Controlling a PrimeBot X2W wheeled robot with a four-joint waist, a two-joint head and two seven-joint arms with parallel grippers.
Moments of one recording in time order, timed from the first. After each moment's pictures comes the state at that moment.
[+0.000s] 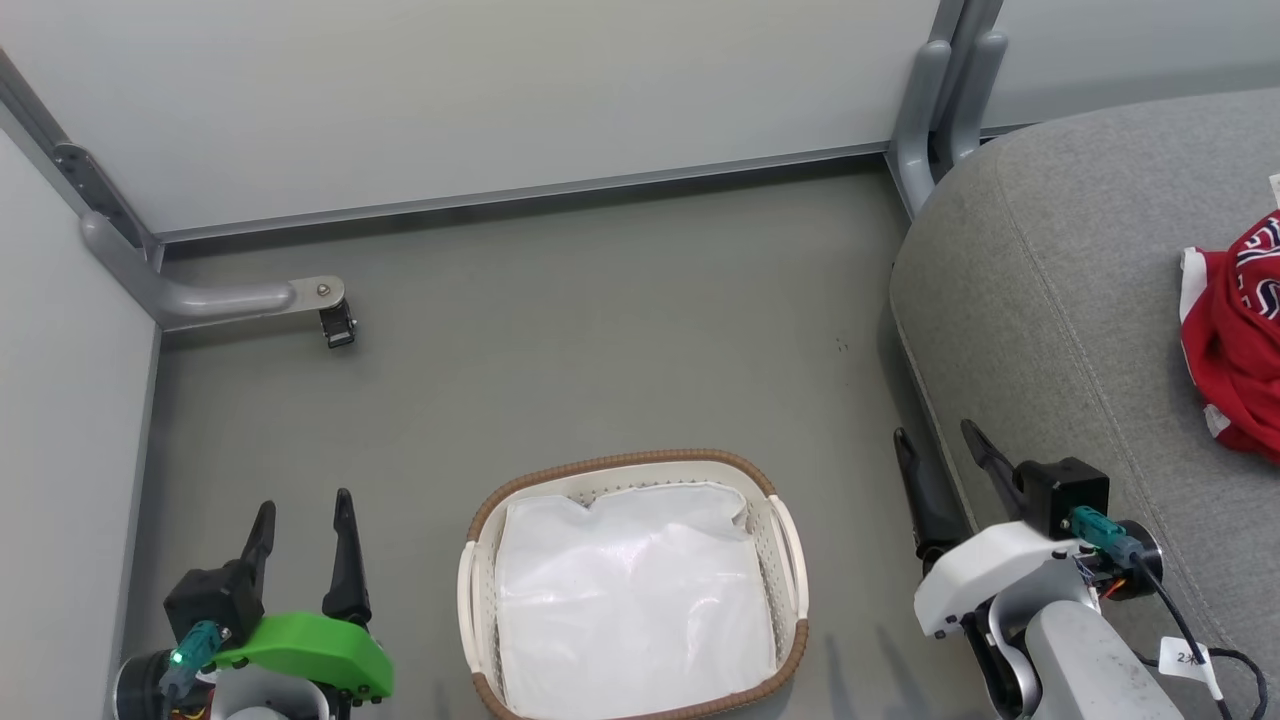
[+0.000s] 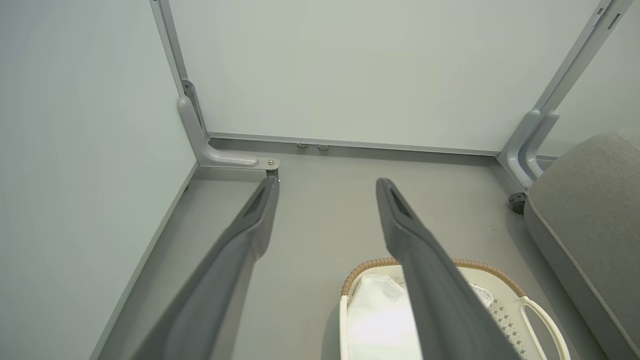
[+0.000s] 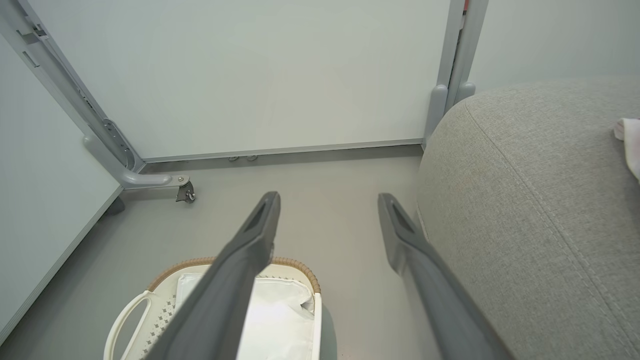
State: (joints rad) left arm -0.13 0.05 0.04 0.46 -0.20 -0.13 -0.26; right arm -0.27 -0.05 0.11 0.52 0.21 0.13 -0.26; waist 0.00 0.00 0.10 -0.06
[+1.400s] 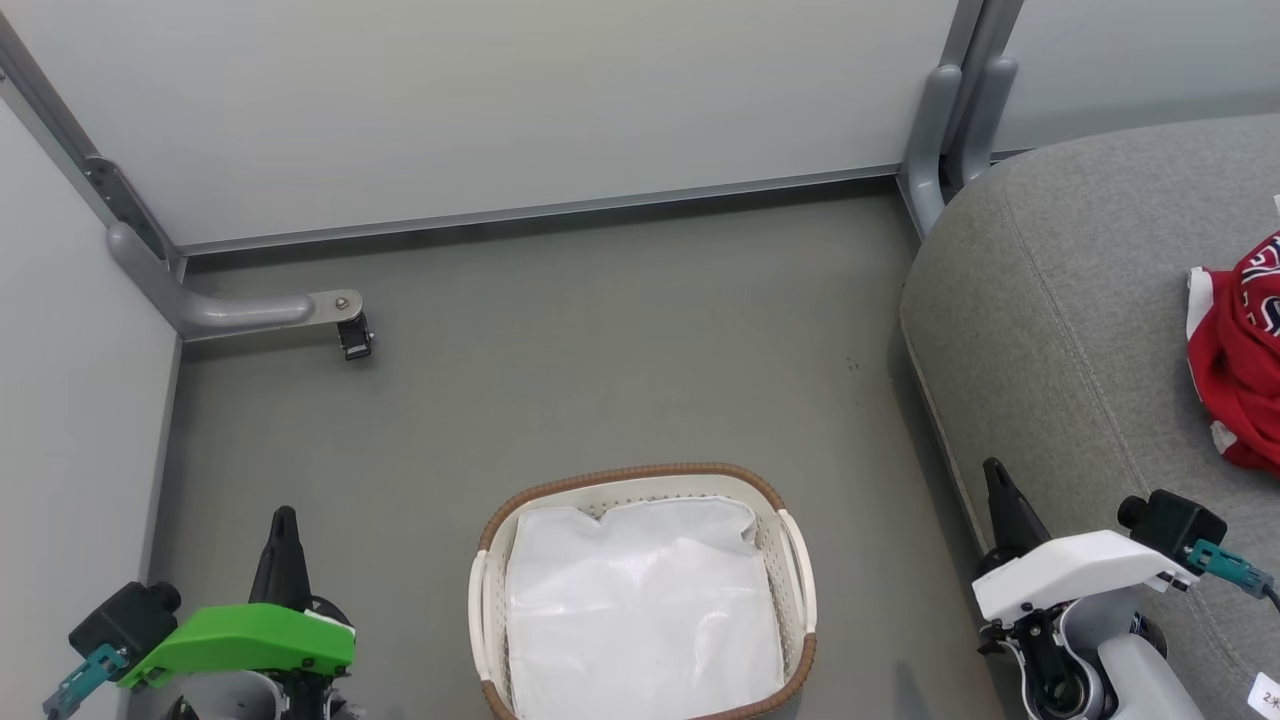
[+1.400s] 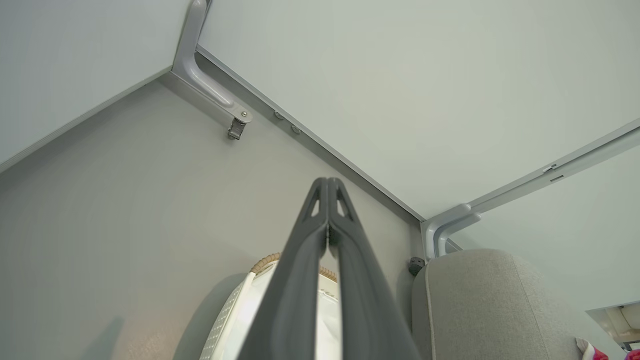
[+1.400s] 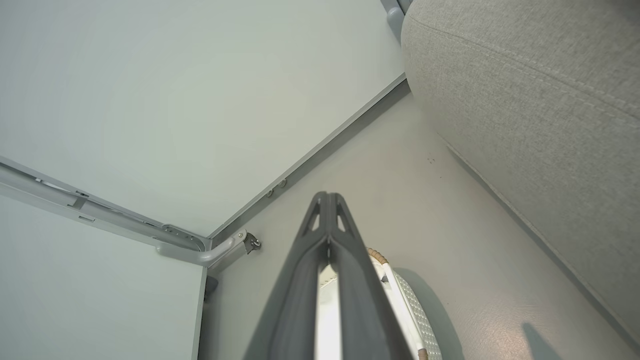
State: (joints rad) left arm -0.11 0.04 0.06 0.41 -0.79 -0.13 -0.10; right arm -0.19 -0.04 0.02 0.44 0.79 0.13 -0.10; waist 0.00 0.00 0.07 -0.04
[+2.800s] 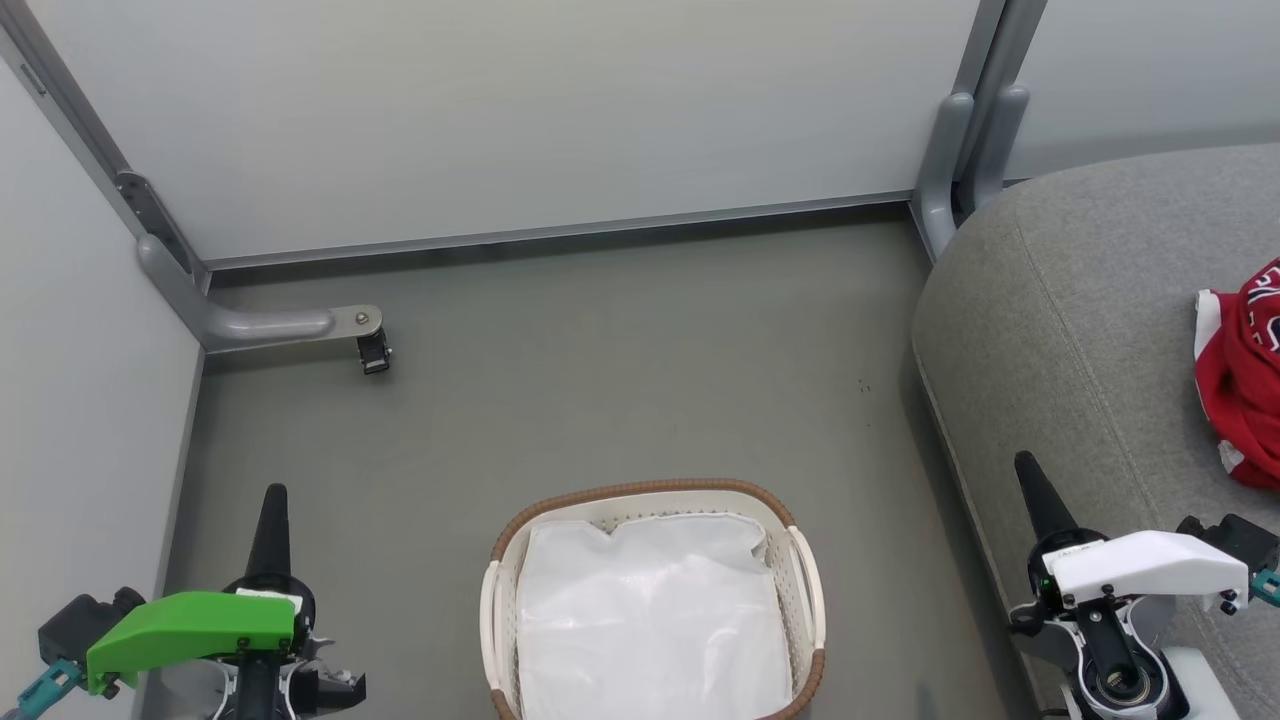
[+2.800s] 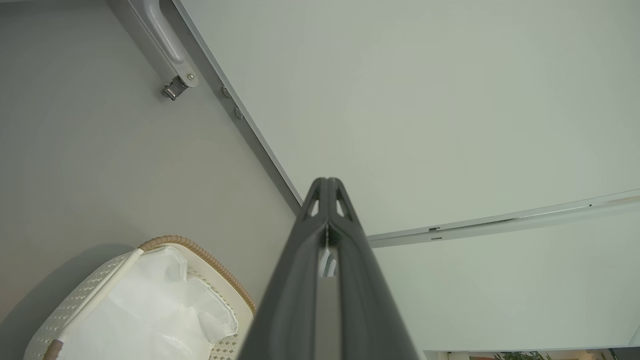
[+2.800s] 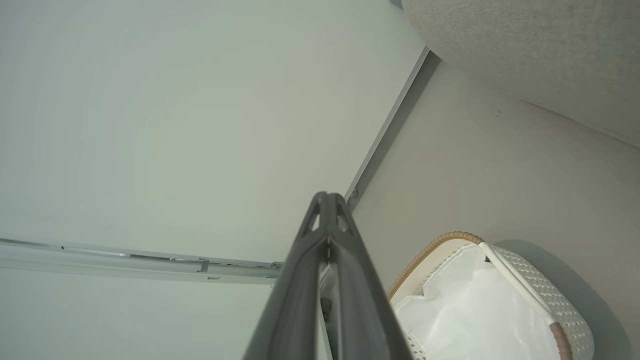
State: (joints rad) left arm -0.11 0.04 0.09 0.32 -1.25 -0.13 0.02; right arm -0.15 -0.04 -0.06 0.33 1.25 0.13 0.02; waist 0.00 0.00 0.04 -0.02
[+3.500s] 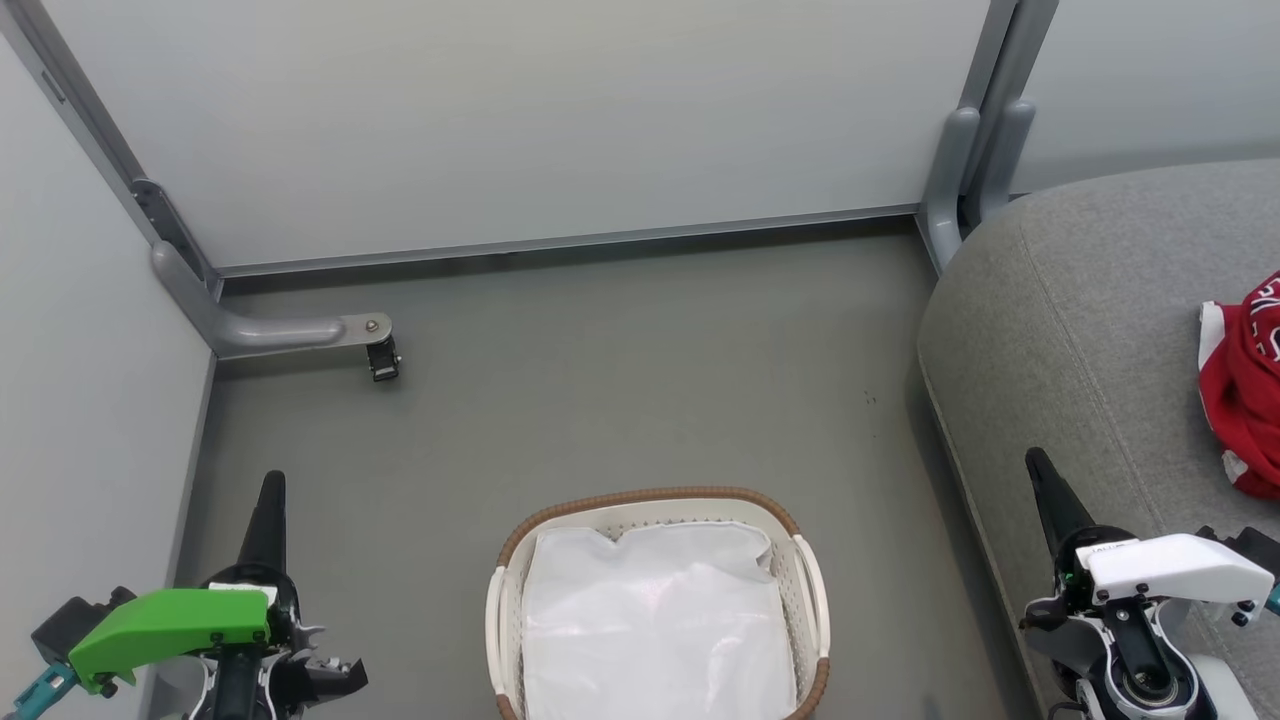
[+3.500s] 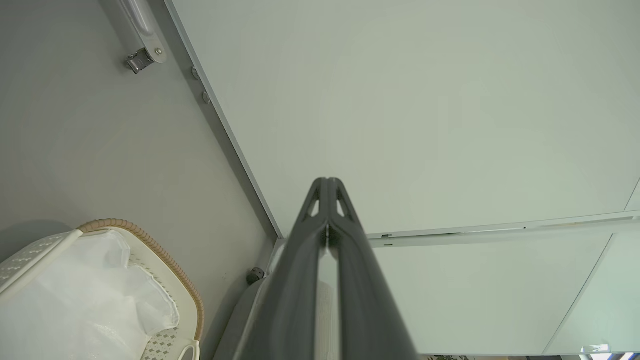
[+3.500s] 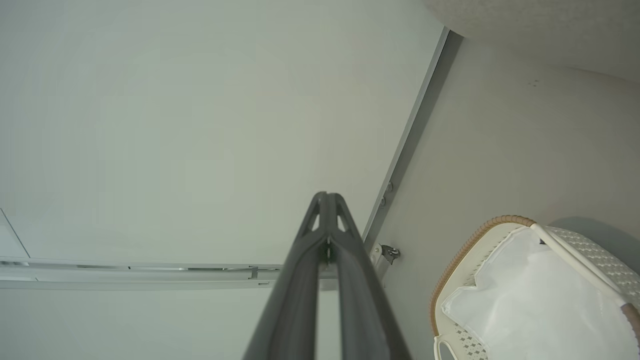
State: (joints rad) left arm -0.11 0.05 0.10 0.28 -1.43 -0.13 0.07; right arm -0.13 -0.05 -0.09 0.29 1.43 0.13 0.07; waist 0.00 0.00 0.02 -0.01
